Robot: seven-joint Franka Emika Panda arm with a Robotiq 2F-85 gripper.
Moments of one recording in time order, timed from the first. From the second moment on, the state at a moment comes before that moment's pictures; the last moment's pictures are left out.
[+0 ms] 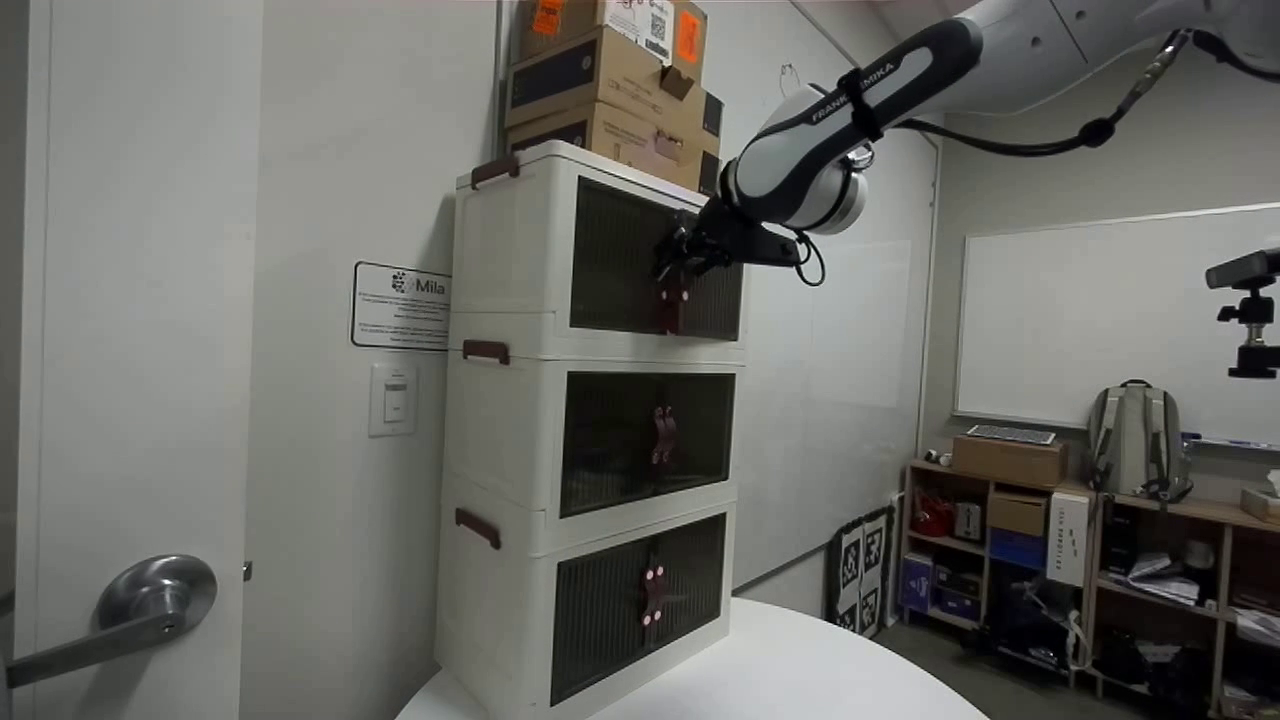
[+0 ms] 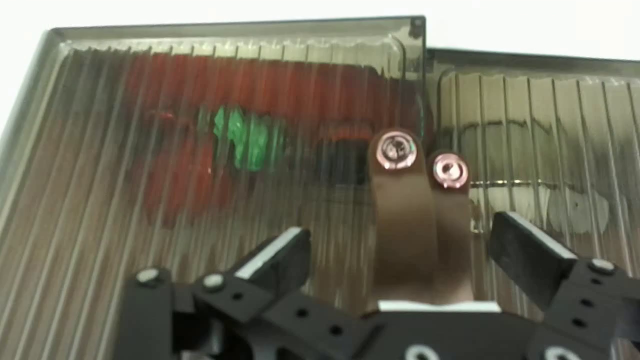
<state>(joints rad) -0.03 0.37 0.10 -1.62 -0.08 2.94 -0.09</state>
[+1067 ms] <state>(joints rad) 0.04 0.49 0.02 -1.69 -0.08 3.35 -0.10</state>
